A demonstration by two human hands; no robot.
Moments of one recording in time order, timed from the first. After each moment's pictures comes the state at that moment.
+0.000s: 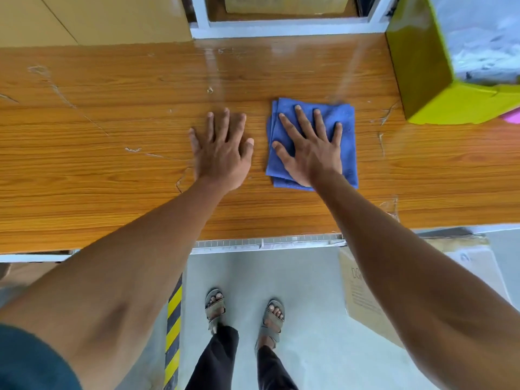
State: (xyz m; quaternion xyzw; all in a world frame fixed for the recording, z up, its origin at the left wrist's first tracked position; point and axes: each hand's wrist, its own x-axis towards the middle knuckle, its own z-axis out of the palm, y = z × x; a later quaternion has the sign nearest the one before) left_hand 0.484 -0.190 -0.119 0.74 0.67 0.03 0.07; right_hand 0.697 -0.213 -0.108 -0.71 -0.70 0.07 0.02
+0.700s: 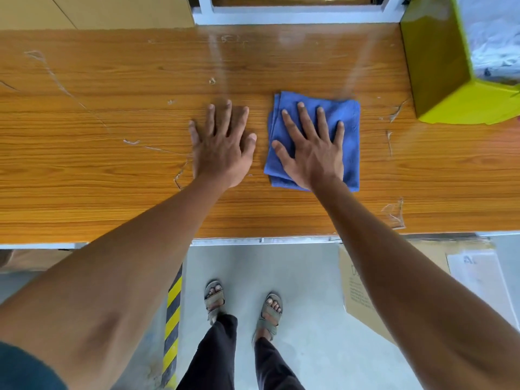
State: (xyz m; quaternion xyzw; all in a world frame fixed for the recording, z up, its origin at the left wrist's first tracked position) left_hand 0.484 -0.189 -0.122 0.75 0.66 0.04 0.04; right_hand 0.689 -0.219 -0.115 -0.71 -0.71 0.05 0.05
